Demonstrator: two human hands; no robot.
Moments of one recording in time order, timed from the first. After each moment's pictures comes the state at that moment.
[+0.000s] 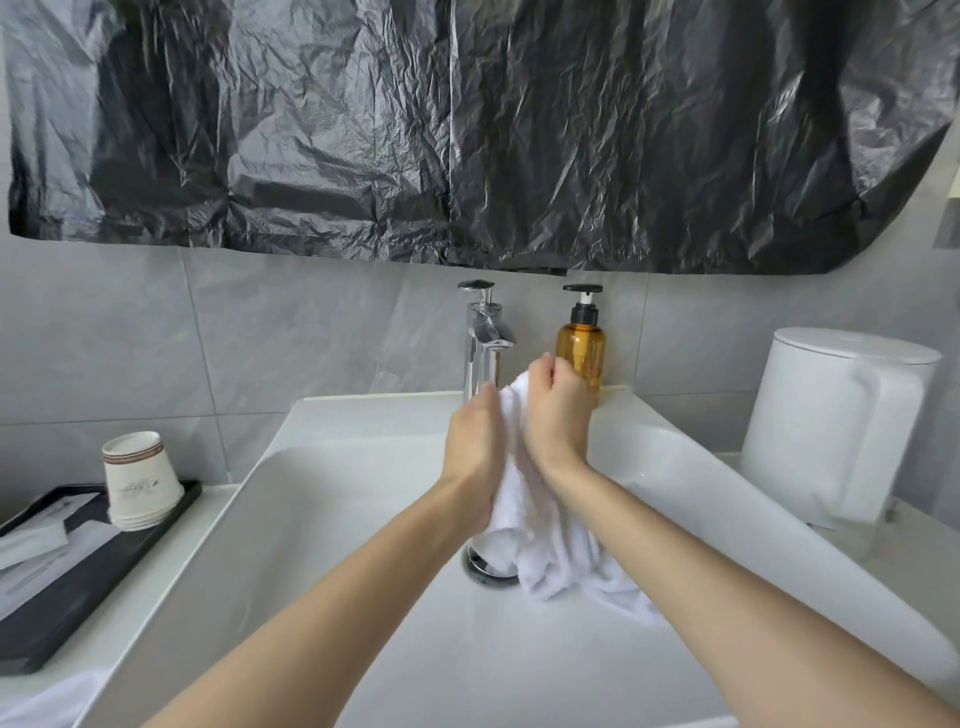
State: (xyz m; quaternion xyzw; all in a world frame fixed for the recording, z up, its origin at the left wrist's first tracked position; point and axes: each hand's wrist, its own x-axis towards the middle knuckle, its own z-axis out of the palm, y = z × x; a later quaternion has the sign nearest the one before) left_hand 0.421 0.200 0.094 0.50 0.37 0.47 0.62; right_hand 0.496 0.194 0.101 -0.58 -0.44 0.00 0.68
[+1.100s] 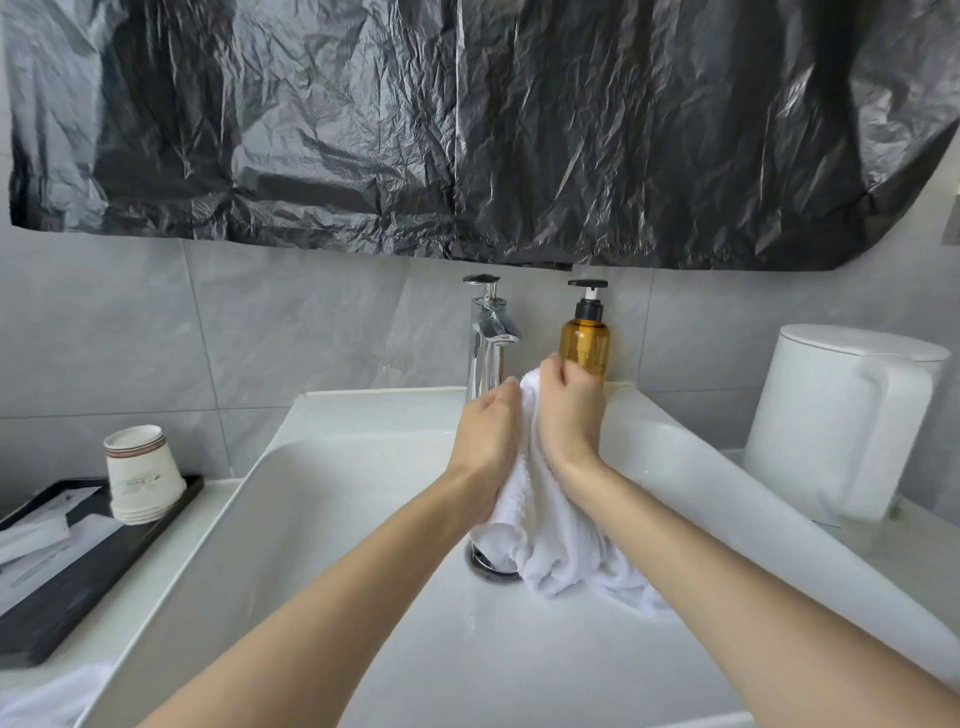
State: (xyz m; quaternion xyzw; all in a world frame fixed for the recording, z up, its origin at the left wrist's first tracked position) left_hand 0.421 0.193 0.098 0.57 0.34 0.45 0.60; right_hand 0.501 0.192 0.105 -0.58 -0.41 0.04 0.70
